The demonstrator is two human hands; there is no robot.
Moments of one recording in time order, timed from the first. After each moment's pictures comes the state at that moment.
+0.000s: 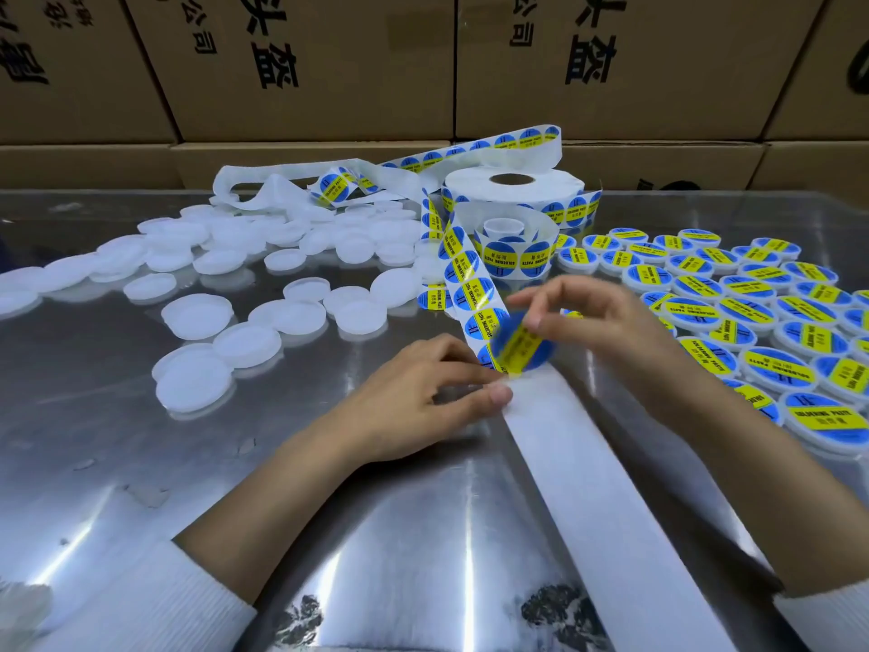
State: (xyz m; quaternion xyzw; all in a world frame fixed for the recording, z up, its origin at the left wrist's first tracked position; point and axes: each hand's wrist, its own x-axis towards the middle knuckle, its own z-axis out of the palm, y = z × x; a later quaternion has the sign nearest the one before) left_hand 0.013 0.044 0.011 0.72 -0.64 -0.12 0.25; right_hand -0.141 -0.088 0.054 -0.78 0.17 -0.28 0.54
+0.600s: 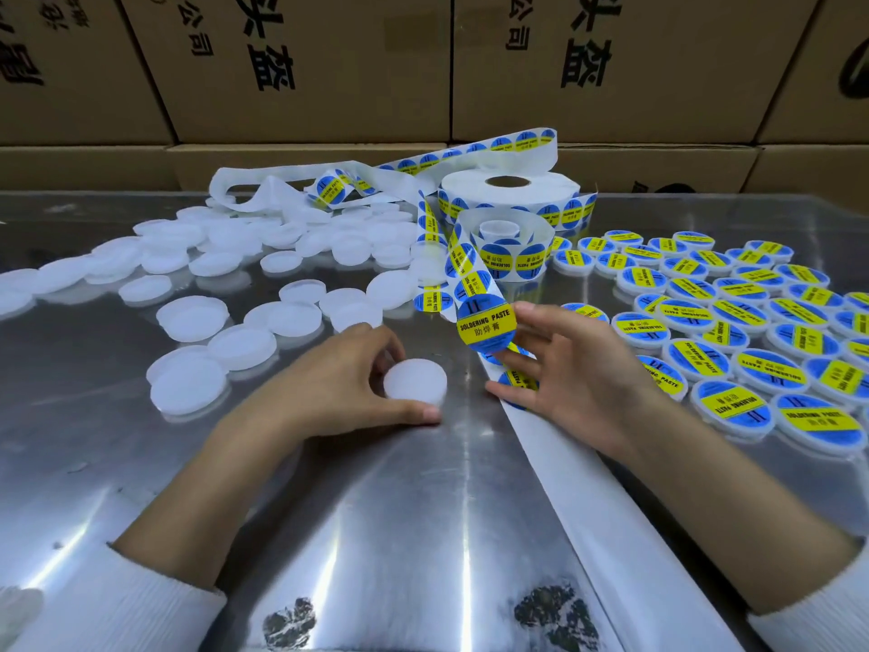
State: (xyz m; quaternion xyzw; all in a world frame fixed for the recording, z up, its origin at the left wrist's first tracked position) left_hand 0.049 0.066 0.028 0.81 -0.55 -0.08 0.18; right_hand -0.131 -0.073 0.039 -0.50 0.23 -0.18 0.82
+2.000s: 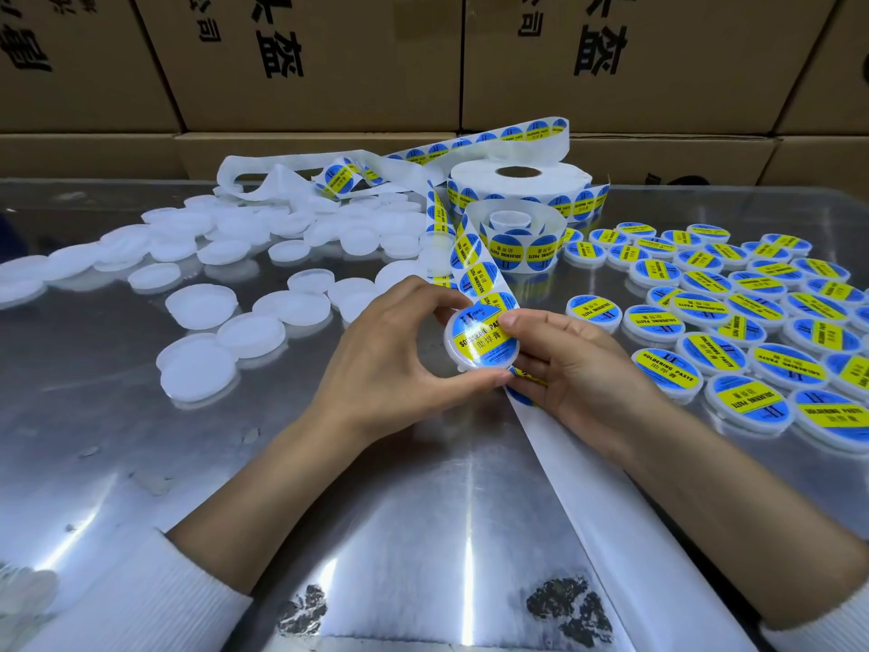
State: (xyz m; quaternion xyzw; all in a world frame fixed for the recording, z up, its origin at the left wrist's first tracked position) left_hand 0.005 0.054 0.032 0.70 -0.58 0.10 0.40; right_hand -0.125 -0.061 0.033 -0.53 0.24 -0.23 0.78
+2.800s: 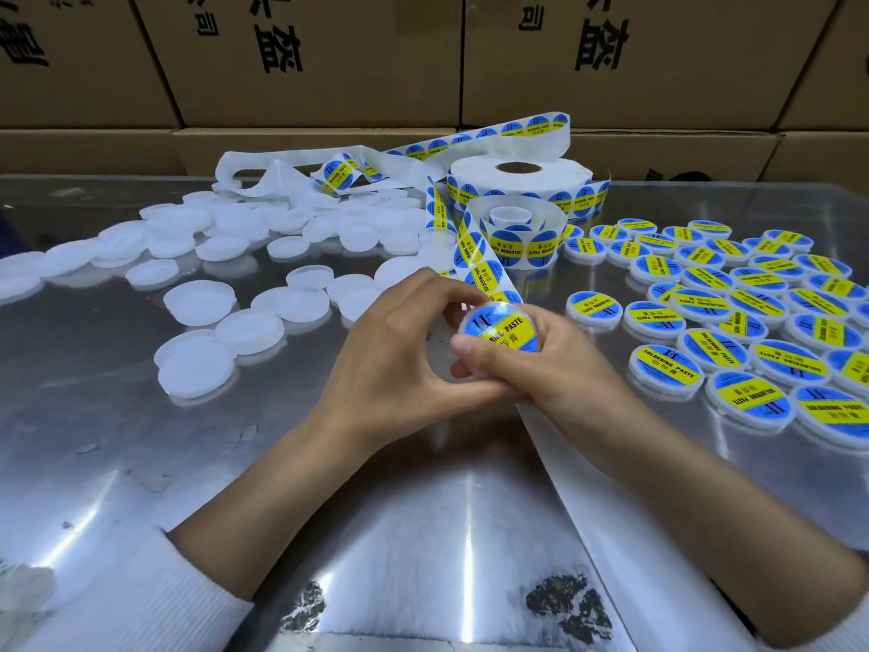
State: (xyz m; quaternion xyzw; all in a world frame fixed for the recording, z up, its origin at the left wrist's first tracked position) left_hand -0.002 0.055 0.034 0.64 -0.61 0.15 0.43; right_hand -0.120 -0.041 0.035 -0.68 0.15 -0.24 0.68
